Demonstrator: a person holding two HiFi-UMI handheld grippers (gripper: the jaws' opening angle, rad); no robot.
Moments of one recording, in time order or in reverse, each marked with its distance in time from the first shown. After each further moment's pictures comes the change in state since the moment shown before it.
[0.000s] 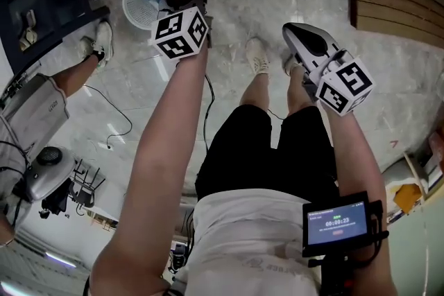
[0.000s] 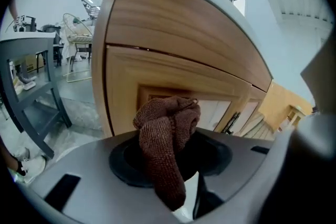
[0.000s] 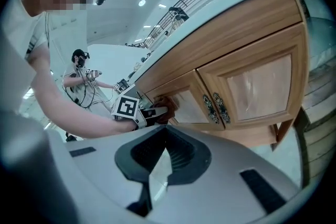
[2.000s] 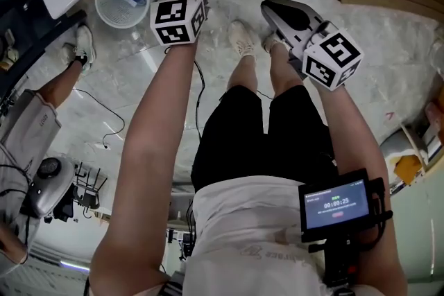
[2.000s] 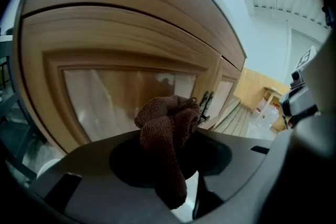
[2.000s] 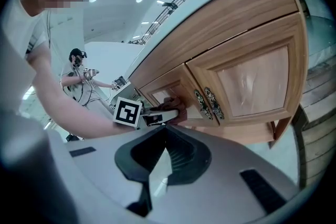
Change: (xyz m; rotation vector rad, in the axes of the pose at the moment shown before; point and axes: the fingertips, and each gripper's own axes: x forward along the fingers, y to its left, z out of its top) left arm 0.032 -0.080 -0.031 0.187 0.062 -0.233; right arm 0.002 -0.019 -0.011 0.008 0.046 -0.007
